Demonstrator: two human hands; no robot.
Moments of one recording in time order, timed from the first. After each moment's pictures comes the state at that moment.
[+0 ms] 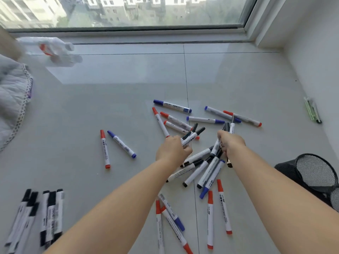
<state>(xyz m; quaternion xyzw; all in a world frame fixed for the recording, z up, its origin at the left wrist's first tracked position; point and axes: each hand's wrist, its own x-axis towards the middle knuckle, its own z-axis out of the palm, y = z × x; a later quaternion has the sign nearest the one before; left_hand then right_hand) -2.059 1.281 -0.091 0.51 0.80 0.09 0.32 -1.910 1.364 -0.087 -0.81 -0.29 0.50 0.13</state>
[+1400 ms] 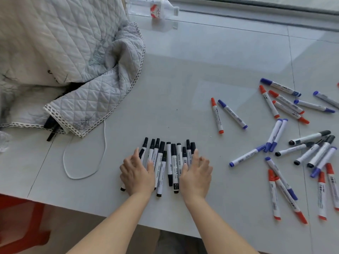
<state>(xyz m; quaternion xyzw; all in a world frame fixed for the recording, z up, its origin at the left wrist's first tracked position) -2.346 0.930 -0.130 0.23 0.95 0.11 0.16 -2.224 0.999 -0.128 -0.65 -0.72 0.24 -0.01</state>
